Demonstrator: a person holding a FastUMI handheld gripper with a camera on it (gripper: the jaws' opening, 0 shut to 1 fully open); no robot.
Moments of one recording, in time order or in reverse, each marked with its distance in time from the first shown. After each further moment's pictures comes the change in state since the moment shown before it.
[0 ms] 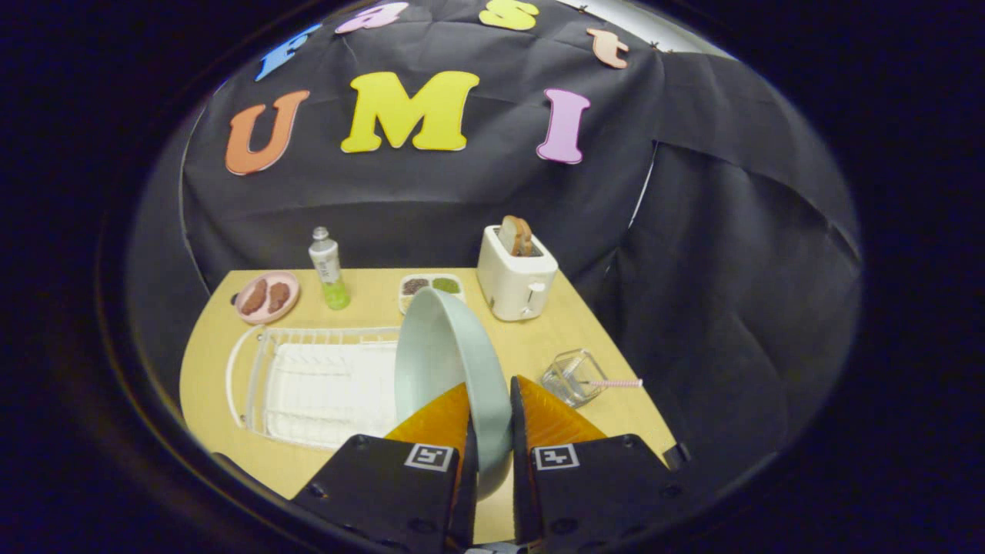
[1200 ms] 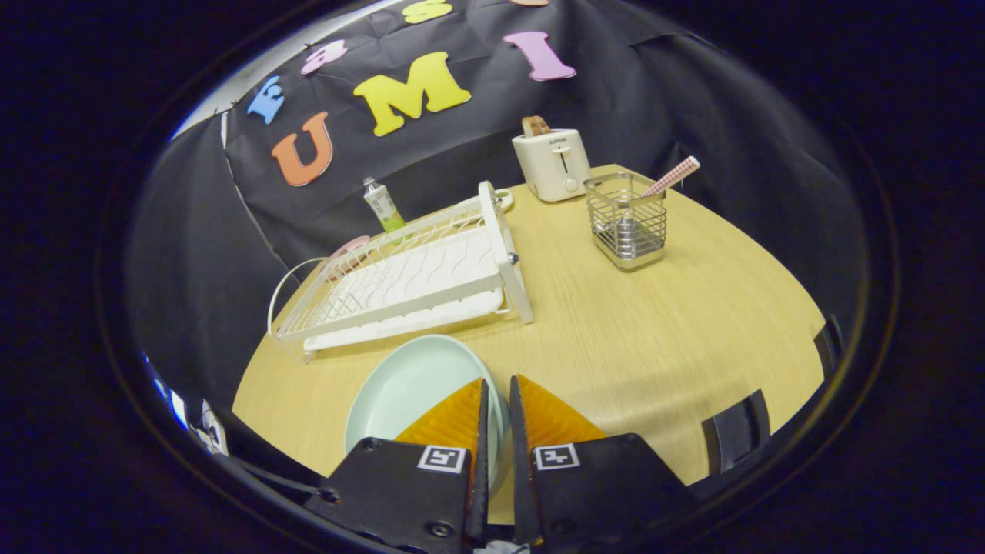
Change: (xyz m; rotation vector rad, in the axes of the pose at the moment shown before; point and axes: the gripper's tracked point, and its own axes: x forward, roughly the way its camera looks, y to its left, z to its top) arm 0.098 -0.042 -0.217 0.155 0.043 0.460
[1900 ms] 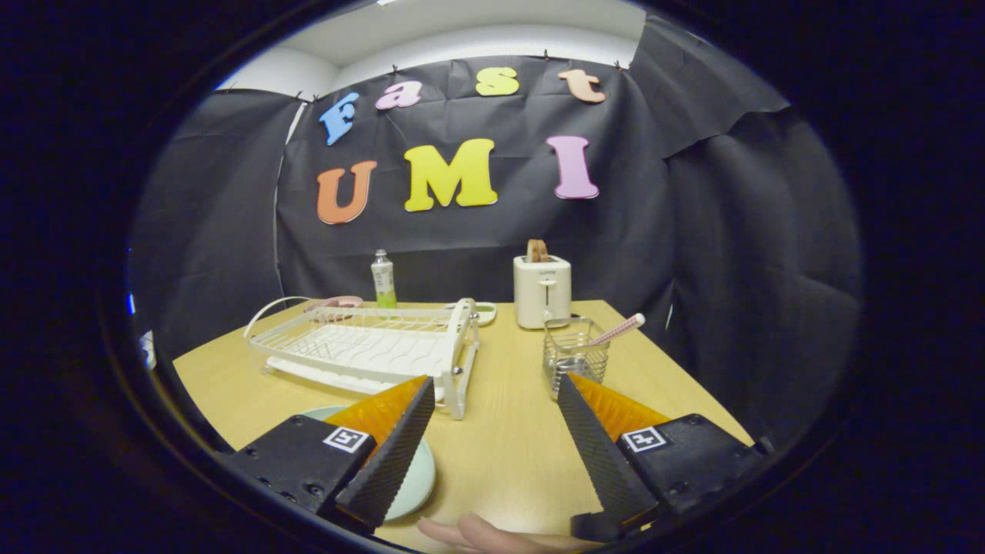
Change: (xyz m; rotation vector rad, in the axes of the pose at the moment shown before) arm -0.037 -0.074 0.085 -0.249 -0.468 -0.107
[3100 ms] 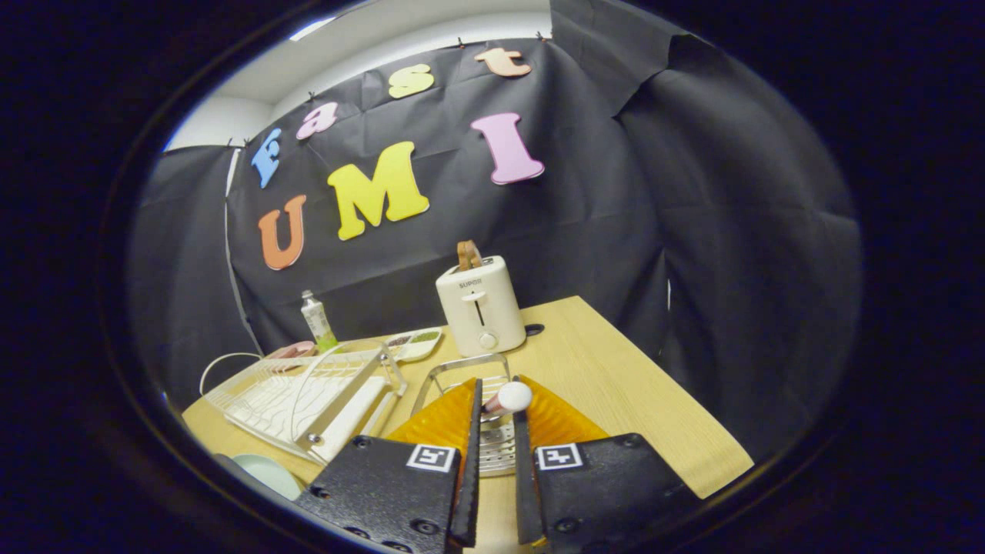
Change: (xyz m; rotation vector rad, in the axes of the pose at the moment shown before) arm 0.141 -0.102 0.036 0.226 -0.026 0.063
